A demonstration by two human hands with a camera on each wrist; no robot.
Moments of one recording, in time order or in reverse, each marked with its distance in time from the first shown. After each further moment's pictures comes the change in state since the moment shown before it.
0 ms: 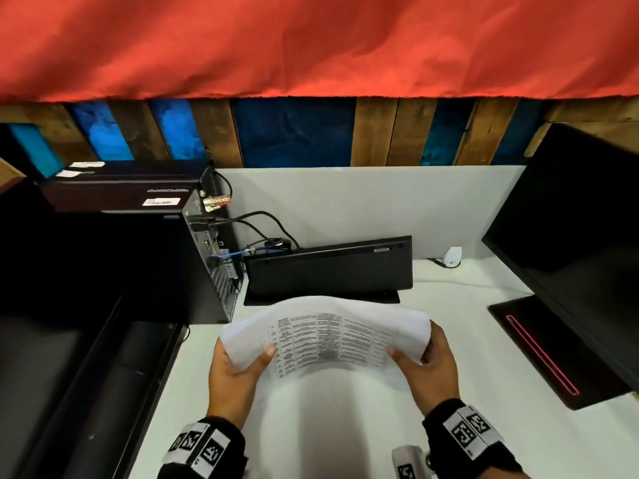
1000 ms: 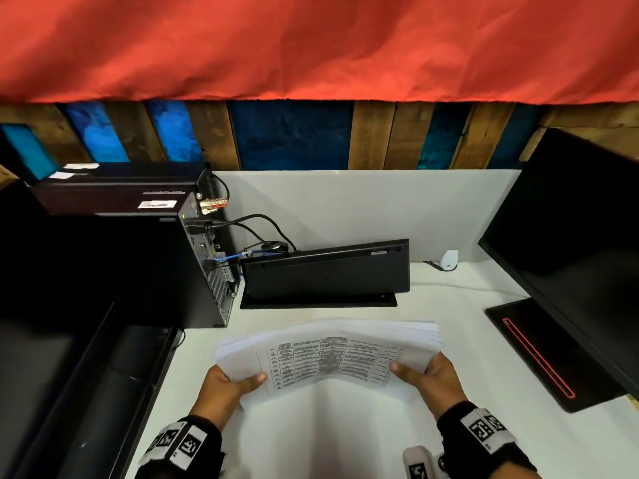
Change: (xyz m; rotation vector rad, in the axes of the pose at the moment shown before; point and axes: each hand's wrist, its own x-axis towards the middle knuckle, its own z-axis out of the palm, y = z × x) left_hand 0.027 -0.028 -0.031 0.117 -0.220 -0.249; right_hand 0.021 0.032 -0.016 0.178 -0.205 0.153
